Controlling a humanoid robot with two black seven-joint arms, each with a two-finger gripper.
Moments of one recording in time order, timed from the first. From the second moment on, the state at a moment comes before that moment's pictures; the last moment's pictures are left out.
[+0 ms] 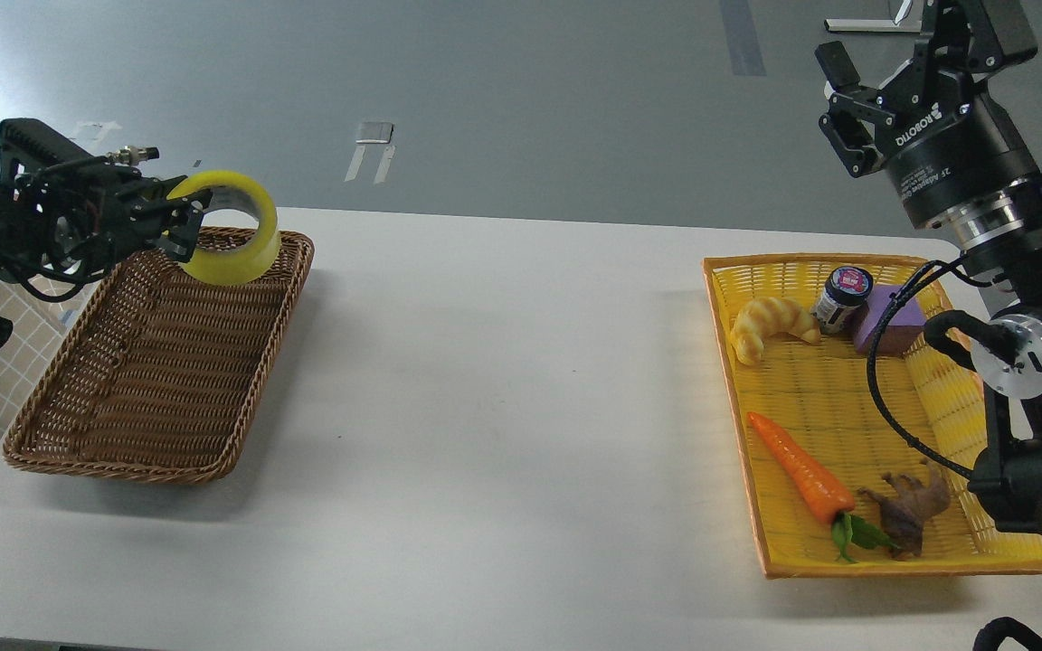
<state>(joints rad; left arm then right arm) -0.72 0.89 -0.58 -1.02 2.16 -0.08 -0.26 0.45 -0.10 1.54 1.46 -1.05 0.31 0.02</state>
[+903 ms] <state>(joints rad) -0.58 0.87 -0.56 -0.82 2.01 0.05 -0.36 0.41 -0.10 1.54 1.46 -1.05 0.31 0.02</state>
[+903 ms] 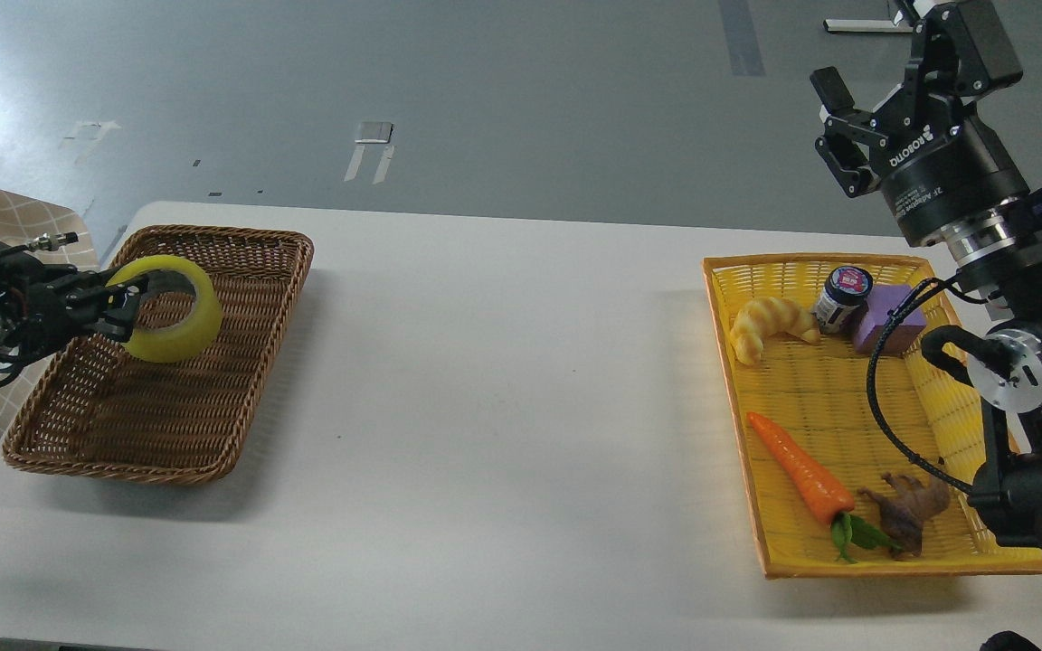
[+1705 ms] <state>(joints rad) -0.57 0.80 -0.56 -0.69 1.86 0.14 -0.48 0.40 -0.10 1.54 1.46 -1.05 0.31 0.02</state>
